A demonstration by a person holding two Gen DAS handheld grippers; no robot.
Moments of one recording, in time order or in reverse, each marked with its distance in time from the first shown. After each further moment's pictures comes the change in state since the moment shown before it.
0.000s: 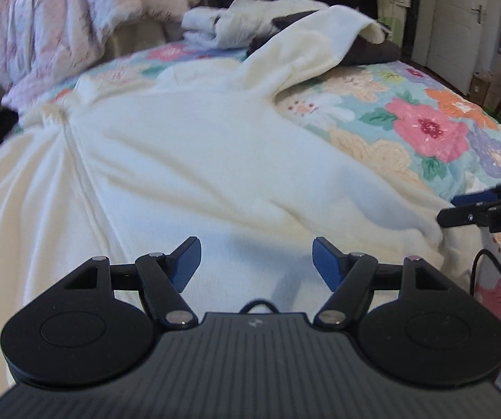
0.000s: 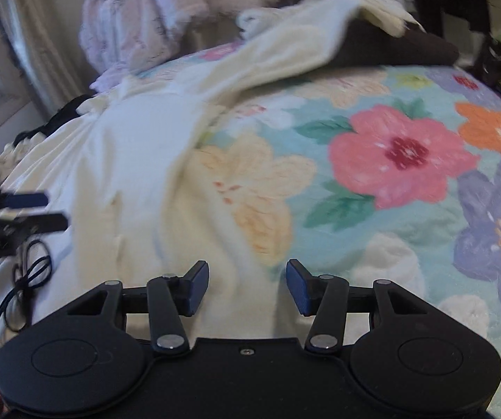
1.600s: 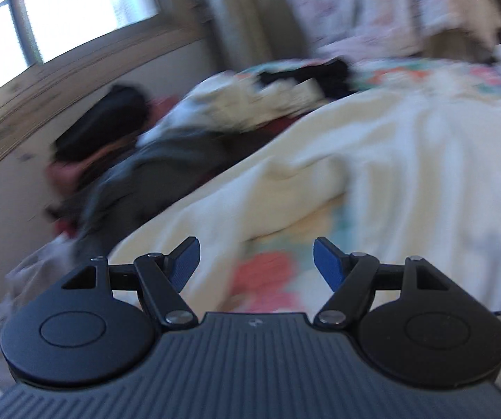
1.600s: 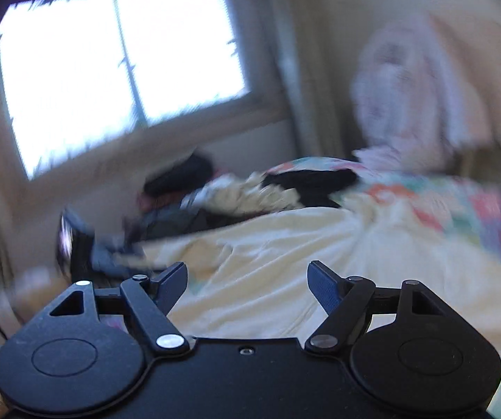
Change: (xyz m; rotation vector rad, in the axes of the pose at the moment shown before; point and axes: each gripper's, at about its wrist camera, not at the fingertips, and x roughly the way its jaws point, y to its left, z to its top) left arm -0.174 0.190 -0.097 -0.462 0.038 0.839; right arm -0.073 0.207 0.167 -0.757 -0.098 0.706
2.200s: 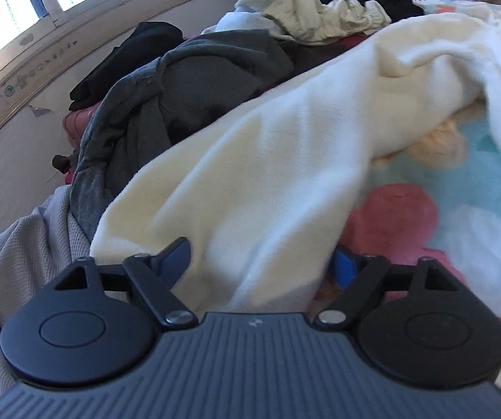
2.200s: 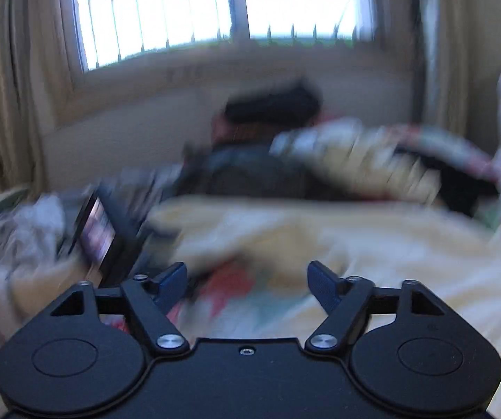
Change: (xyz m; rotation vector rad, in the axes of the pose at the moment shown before) left arm 0.113 0.049 -0.045 0.023 0.107 0.104; right arm 0.244 0.071 0.029 -0.185 0.230 0.268
